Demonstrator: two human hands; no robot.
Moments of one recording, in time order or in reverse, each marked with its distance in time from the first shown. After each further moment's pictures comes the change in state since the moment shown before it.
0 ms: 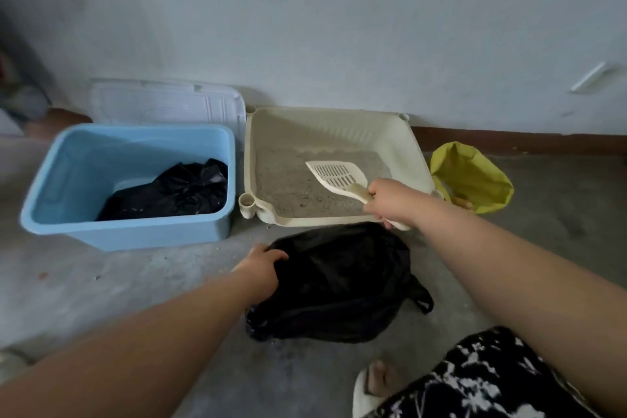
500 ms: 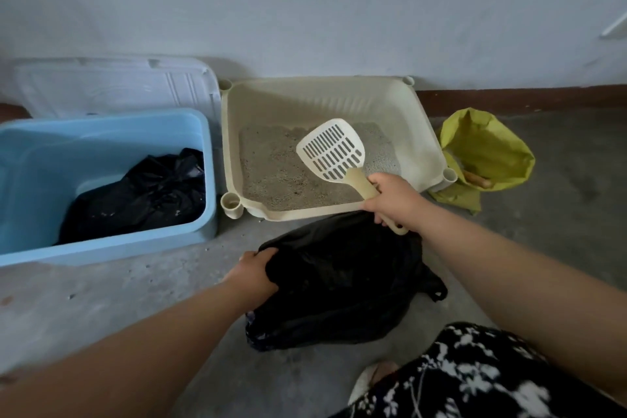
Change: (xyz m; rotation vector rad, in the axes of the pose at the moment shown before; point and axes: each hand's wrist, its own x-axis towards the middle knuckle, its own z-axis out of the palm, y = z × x) left_hand 0.048 -0.020 0.009 0.062 -0.148 -0.030; right_hand 0.059 0.039 0.041 0.391 0.075 0.034
